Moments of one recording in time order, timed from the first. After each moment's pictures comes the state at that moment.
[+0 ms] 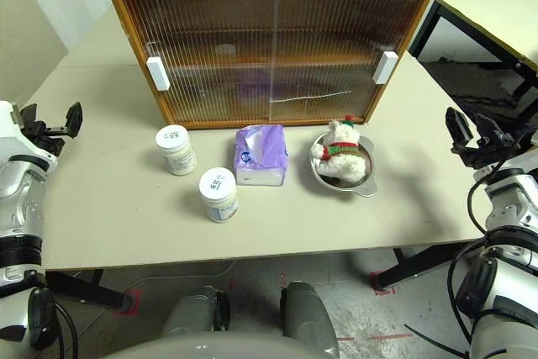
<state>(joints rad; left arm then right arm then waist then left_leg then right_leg) -0.36 0.56 0.42 0.48 -0.26 -0.09 -0.30 -0.51 -0.71 -0.60 1.06 0.52 -0.16 0.85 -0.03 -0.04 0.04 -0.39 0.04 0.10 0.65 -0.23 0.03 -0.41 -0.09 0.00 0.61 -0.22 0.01</state>
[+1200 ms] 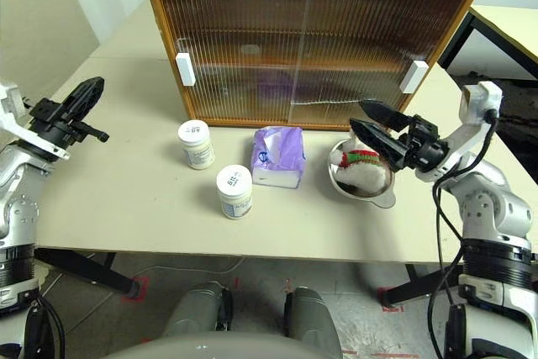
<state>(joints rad) -0.28 0.56 0.35 -0.02 -0.50 0.16 -0.57 -0.26 -0.57 -0.37 0.09 0.76 0.40 1.20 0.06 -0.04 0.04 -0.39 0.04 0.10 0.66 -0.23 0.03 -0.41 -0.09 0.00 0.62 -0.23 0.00</state>
